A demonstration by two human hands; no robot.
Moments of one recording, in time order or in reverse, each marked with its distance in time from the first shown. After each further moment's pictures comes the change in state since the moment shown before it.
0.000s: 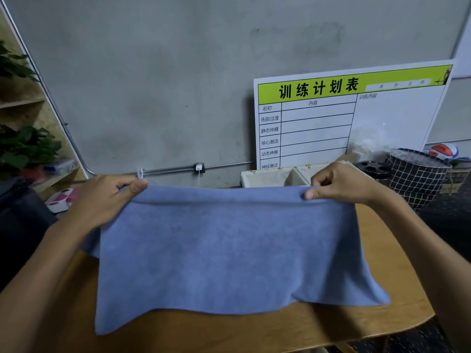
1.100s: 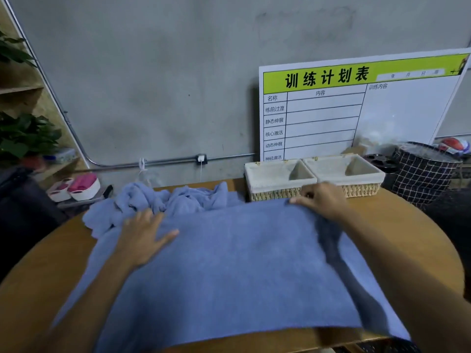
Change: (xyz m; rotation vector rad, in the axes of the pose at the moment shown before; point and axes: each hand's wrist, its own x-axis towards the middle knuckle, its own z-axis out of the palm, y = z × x) left_hand -0.066 -0.028 0.138 0.379 -0.381 -0.193; right_hand 0.043 0.094 0.088 -0.450 0.278 0.176
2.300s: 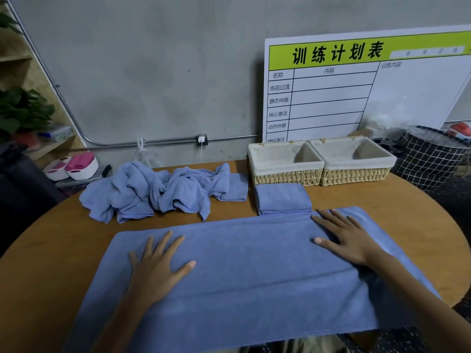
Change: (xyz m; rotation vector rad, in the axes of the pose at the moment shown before) left_hand -0.080 0.045 0.079 -0.146 -0.254 -0.190; right_hand -0.106 0.073 0.078 -0.066 -0.447 0.032
